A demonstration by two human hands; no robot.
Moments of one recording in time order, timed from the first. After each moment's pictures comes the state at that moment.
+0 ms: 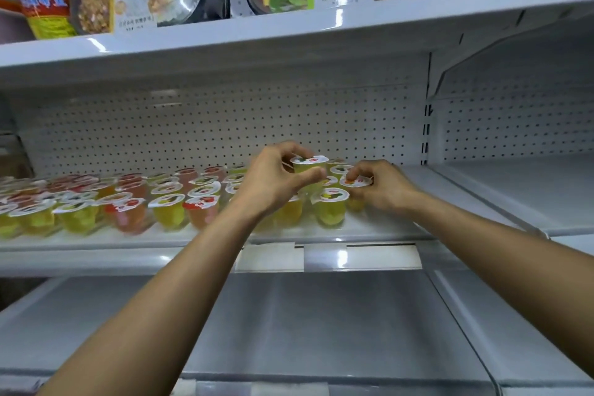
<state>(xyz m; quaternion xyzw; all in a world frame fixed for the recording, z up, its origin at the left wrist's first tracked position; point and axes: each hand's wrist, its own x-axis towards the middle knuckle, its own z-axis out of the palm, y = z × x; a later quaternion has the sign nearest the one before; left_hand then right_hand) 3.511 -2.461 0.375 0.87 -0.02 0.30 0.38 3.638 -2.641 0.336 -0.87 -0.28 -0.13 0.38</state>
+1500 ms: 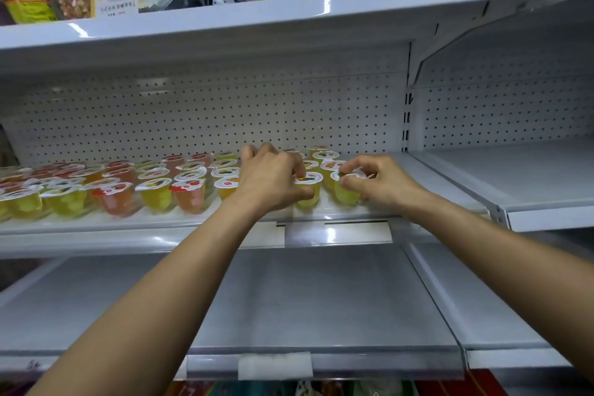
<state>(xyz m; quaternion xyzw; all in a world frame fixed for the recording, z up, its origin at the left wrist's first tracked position) 3.523 -2.478 0.355 0.96 0.02 0.28 -0.01 3.585 -2.674 0.331 -0.82 -0.28 -0.08 0.50</state>
